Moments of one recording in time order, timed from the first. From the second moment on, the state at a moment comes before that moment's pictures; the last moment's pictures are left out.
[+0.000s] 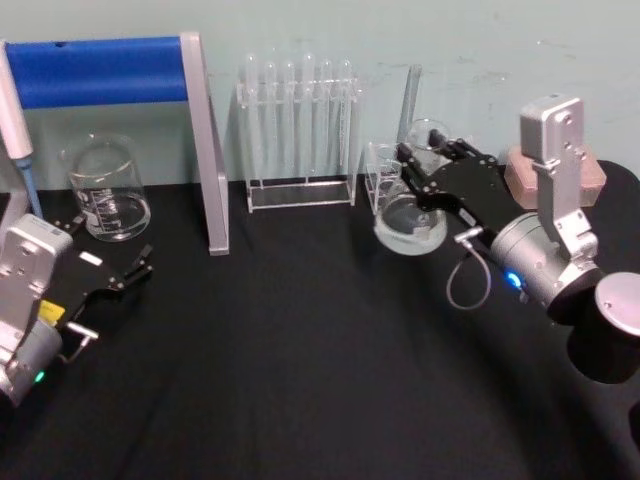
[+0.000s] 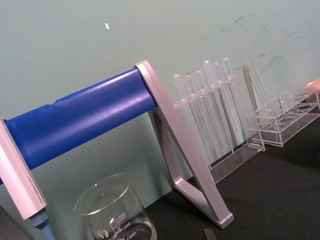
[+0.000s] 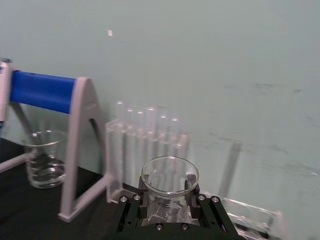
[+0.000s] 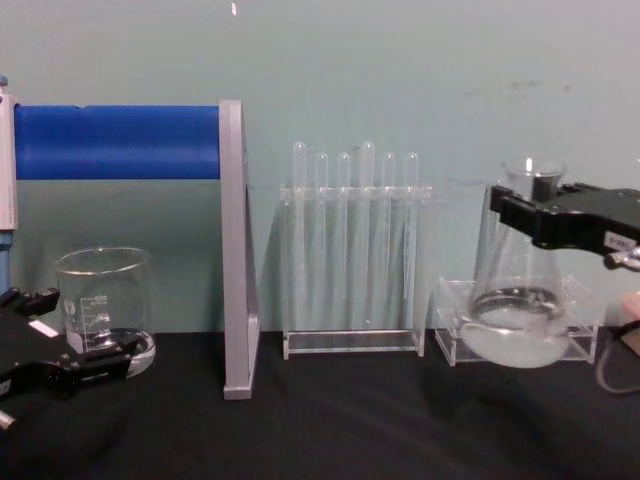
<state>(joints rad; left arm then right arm) -0.20 0.60 0.45 -1.41 -0.25 -0.12 0.03 0.26 0.28 -0.26 -1.49 0.26 0.01 0.23</state>
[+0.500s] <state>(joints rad) -0.20 0.60 0.45 -1.41 -0.25 -0.12 0.03 0.26 0.26 -0.20 -1.49 0.23 0.01 0.23</state>
